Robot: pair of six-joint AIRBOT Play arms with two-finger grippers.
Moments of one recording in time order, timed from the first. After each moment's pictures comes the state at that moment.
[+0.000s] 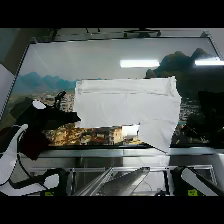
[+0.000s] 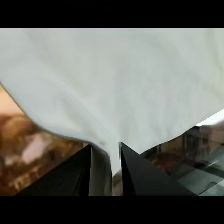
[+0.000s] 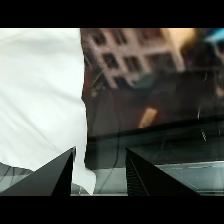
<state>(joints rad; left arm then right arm) 0.12 -1.36 0.82 0.93 -1.09 -1.04 -0.58 -1.13 0.69 -1.18 1.34 1.36</state>
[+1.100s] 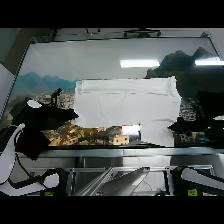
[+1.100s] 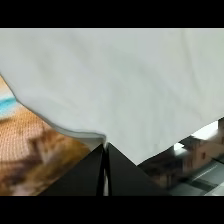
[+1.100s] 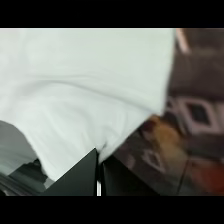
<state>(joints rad) 0.15 -1.36 0.86 0.87 -1.09 -1.01 -0.58 -1.33 0.64 -0.78 1.25 1.02</state>
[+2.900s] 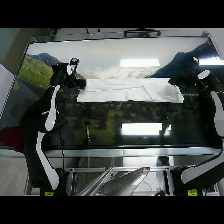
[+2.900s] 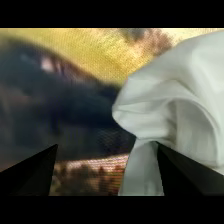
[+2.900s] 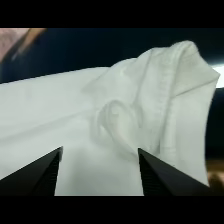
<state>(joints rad) -0.14 -2.11 2.01 1.61 -1.18 -1.54 -0.26 -1.80 1.48 -1.01 0.79 1.23</state>
